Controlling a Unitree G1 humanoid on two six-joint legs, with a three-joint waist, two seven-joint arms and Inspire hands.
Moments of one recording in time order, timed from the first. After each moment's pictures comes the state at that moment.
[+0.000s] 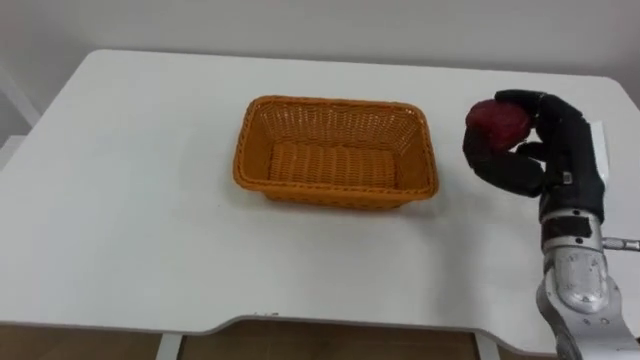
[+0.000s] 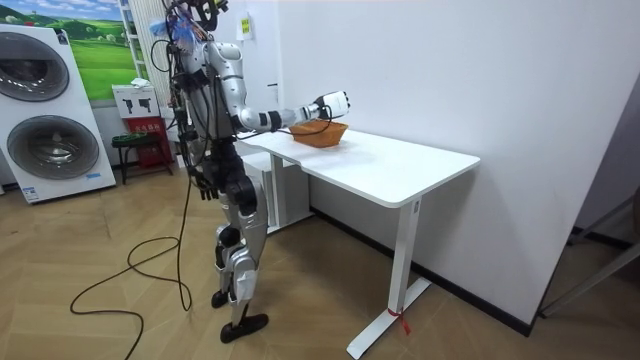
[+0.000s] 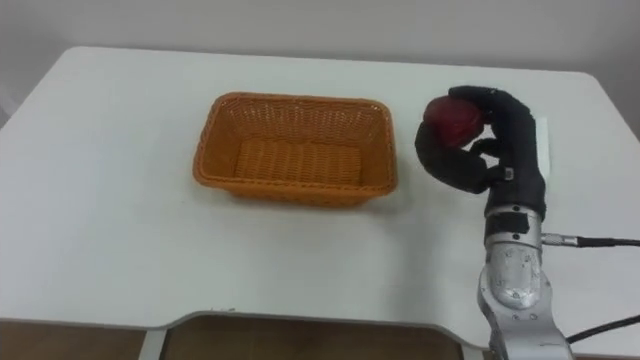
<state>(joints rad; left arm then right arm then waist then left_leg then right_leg) 0.24 0.22 0.10 1.14 0.14 -0.01 0.10 0.06 -0.33 0.01 -0.05 0.04 -0.14 -0.31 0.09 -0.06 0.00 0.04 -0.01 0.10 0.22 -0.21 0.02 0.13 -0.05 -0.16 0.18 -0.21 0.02</state>
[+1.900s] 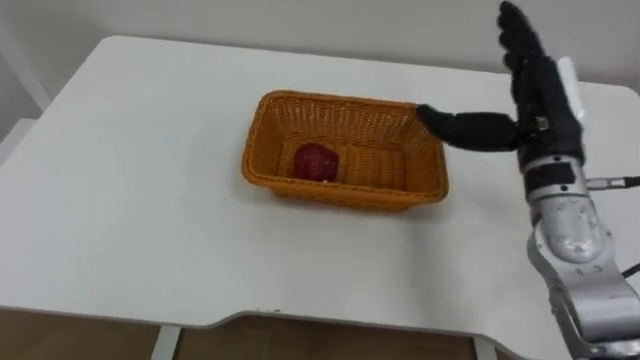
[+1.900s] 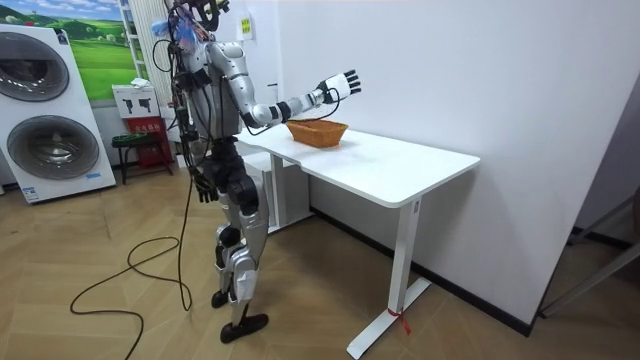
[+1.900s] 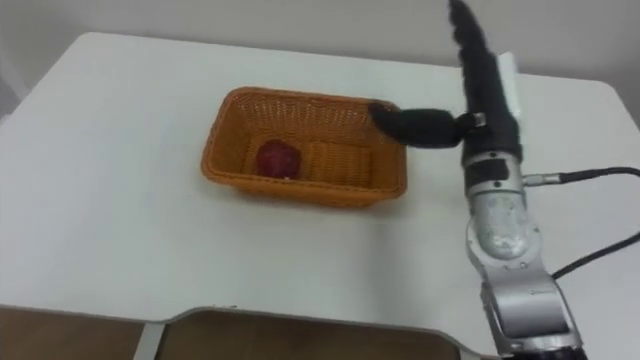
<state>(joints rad) 0.26 0.23 0.13 1.14 0.14 0.02 0.09 -0.09 -0.35 -0.07 -0.07 0.01 -0.09 -0.32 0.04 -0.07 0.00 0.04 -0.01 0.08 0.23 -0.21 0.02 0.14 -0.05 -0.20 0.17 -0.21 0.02</state>
